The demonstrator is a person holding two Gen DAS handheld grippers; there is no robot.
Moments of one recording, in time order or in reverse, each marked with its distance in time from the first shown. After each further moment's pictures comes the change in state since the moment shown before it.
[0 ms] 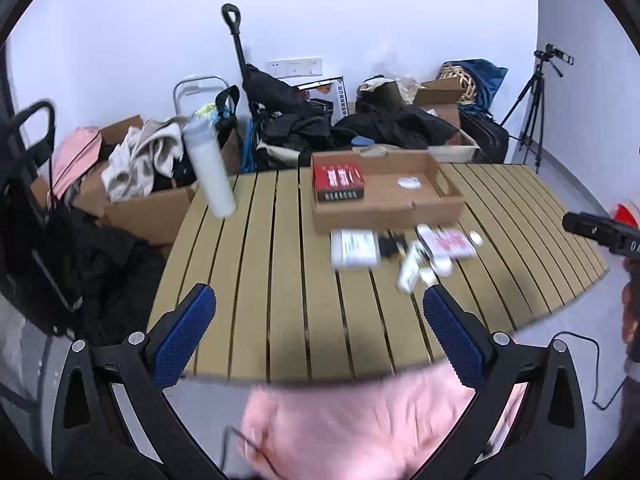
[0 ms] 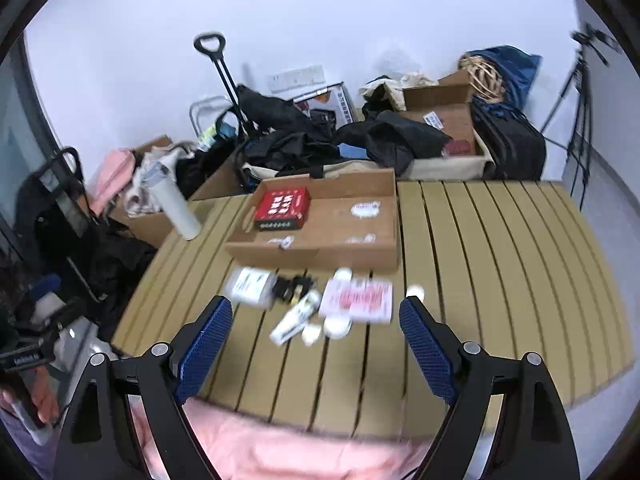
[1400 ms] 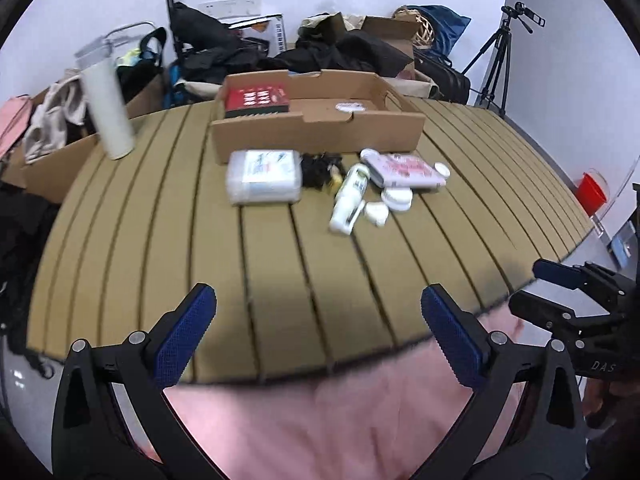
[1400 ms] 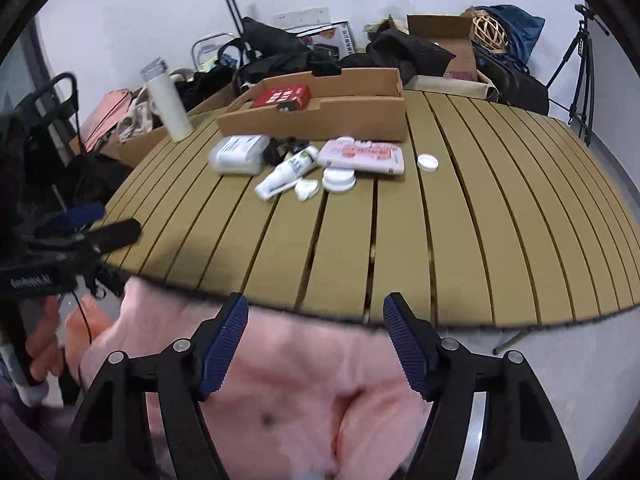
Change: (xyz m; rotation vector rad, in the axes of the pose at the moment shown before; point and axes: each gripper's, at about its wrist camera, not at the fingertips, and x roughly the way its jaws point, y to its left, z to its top) left arm 0.146 -0.068 -0.057 0.037 0.137 -0.210; right arm 0.088 -0.010 -0.120 -0.055 0.126 -0.037
